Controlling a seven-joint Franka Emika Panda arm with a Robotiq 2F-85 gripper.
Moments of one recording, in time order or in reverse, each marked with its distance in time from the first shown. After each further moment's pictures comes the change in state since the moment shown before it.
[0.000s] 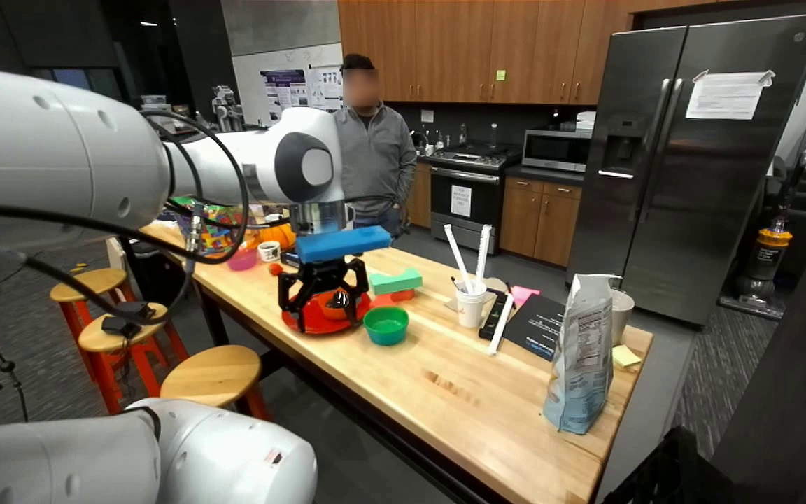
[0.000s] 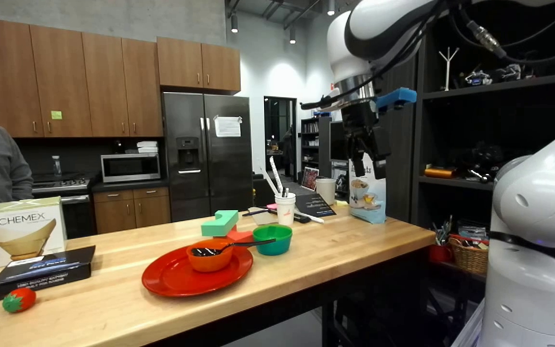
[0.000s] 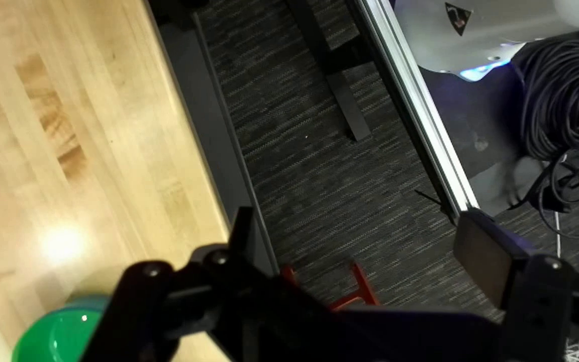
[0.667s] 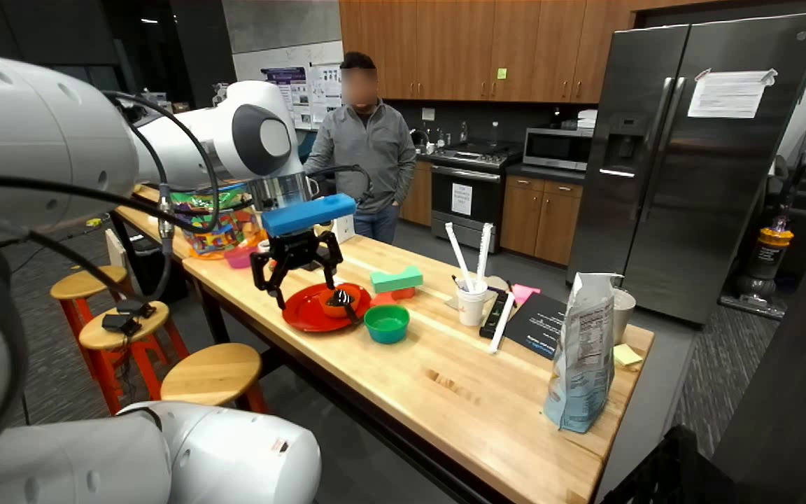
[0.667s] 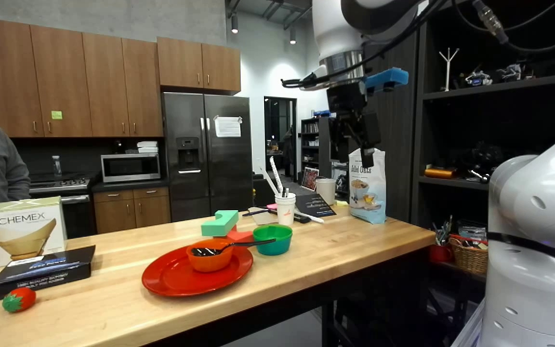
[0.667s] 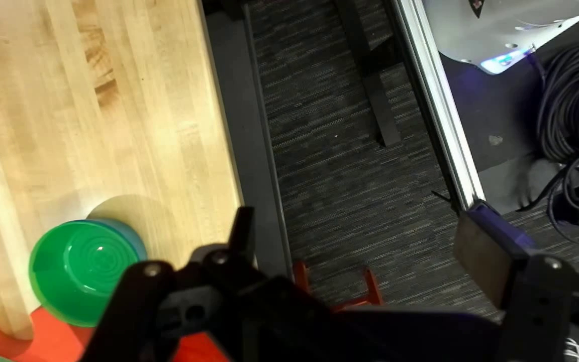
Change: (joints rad) arm 0.106 -0.002 0.082 0.069 -0.020 -0.009 0.059
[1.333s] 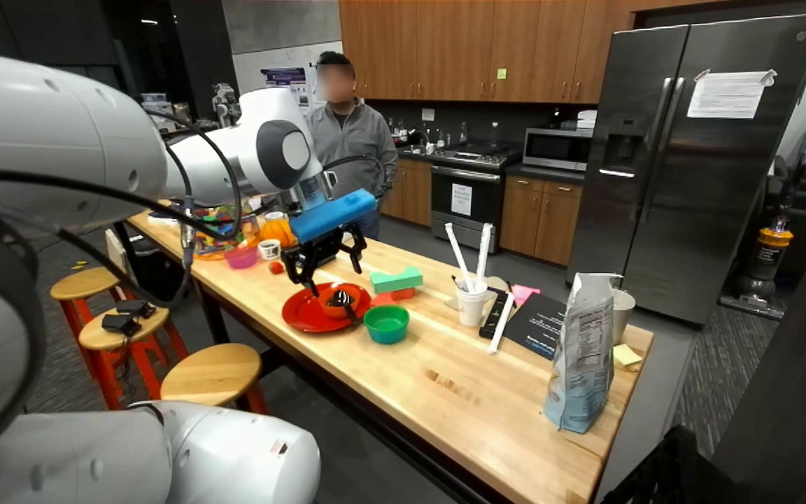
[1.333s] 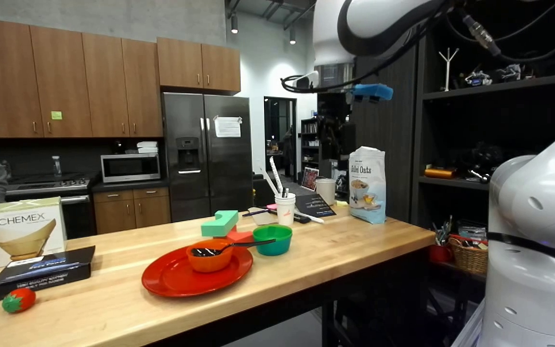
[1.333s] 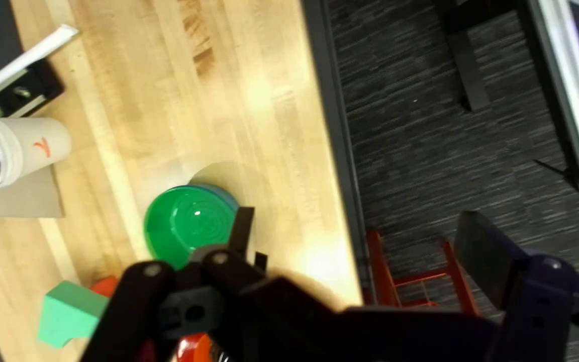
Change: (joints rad) arm -0.017 0.040 -0.047 -0.036 -0.096 0.274 0.031
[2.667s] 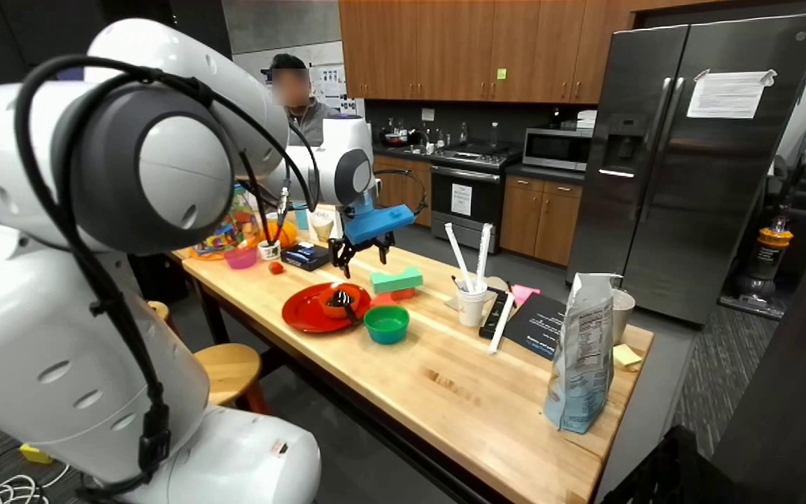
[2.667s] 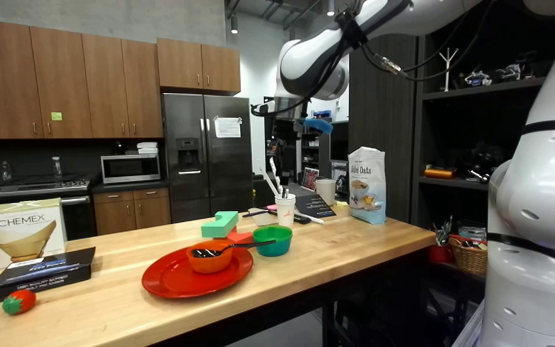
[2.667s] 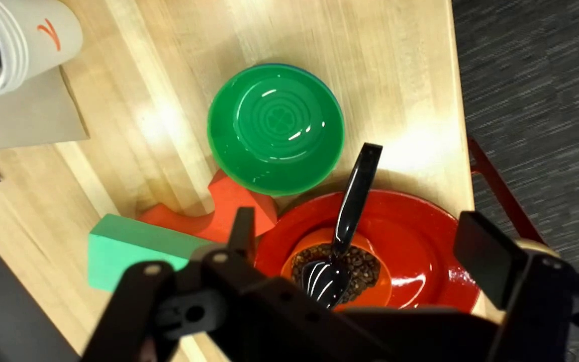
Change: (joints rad) arm -0.007 0.462 -0.097 0.223 0.172 0.315 -0.057
